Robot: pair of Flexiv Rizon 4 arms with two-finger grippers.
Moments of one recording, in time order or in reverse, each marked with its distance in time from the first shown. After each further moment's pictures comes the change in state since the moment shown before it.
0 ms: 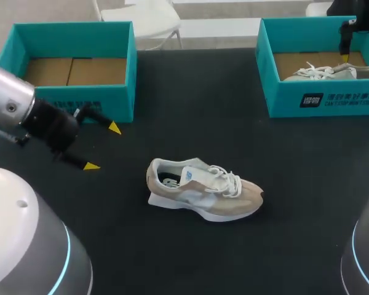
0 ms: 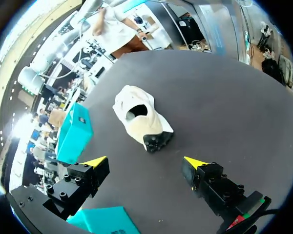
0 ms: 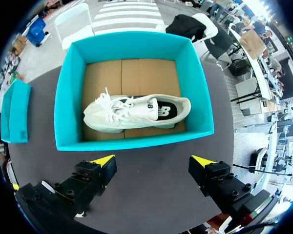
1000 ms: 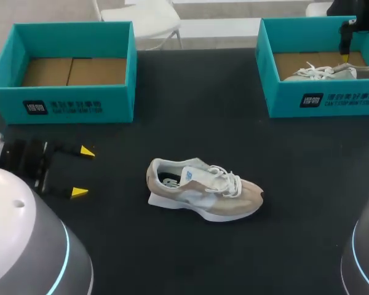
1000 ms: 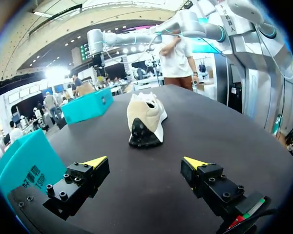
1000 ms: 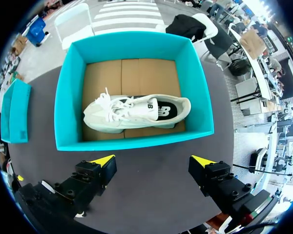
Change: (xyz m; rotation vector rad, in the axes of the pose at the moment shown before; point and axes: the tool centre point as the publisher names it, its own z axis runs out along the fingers) left arm 0.081 0.039 0.016 0.329 -0.166 -0.660; right arm 0.000 0.000 0.000 0.000 0.000 0.000
